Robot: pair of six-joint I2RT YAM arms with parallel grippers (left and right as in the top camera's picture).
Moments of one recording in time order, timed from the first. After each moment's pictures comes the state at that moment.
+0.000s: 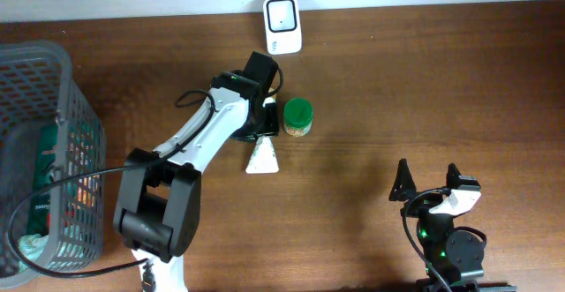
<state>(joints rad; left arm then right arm) -0.43 2.03 1.57 -0.91 0.05 -0.48 0.08 0.01 0.01 -0.06 0.13 0.23</state>
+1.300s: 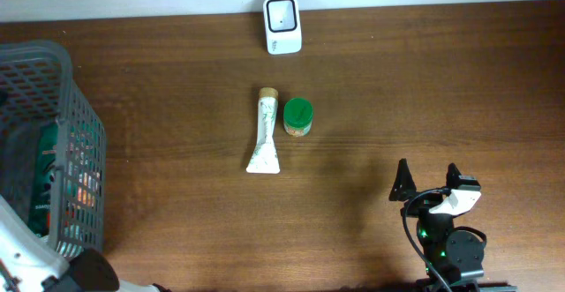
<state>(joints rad) 0.60 1.70 2.18 -1.42 -0.06 -0.31 0.08 0.01 0.01 -0.06 0.13 0.23</state>
